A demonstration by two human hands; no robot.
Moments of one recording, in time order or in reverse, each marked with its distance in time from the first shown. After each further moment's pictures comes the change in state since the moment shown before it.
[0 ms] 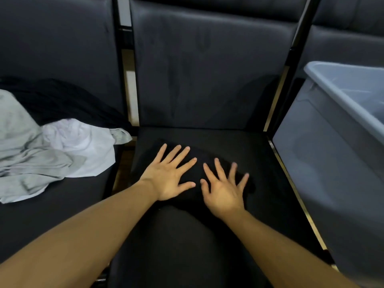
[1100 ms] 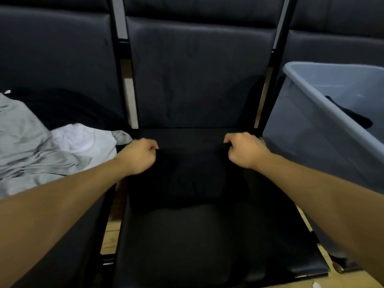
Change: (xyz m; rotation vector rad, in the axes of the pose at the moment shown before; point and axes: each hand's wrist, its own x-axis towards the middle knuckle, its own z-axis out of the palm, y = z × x) left_hand -0.036 -0.051 -0.065 -0.759 0.074 -0.366; right_hand 0.004 0.031 -0.140 0.004 0.027 -0.153
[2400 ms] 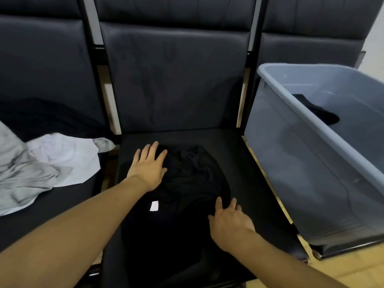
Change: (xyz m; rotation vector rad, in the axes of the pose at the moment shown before) left_hand 0.019 0.020 0.079 0.632 -0.011 0.142; right_hand -0.122 -0.016 0.116 -0.199 -0.441 0.279
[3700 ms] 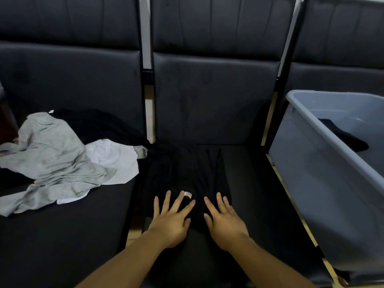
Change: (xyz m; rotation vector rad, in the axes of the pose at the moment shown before) left_hand -0.122 0.018 0.027 -0.256 -0.233 -0.020; right_hand 0.028 -0.055 0.001 0.180 0.223 -0.251
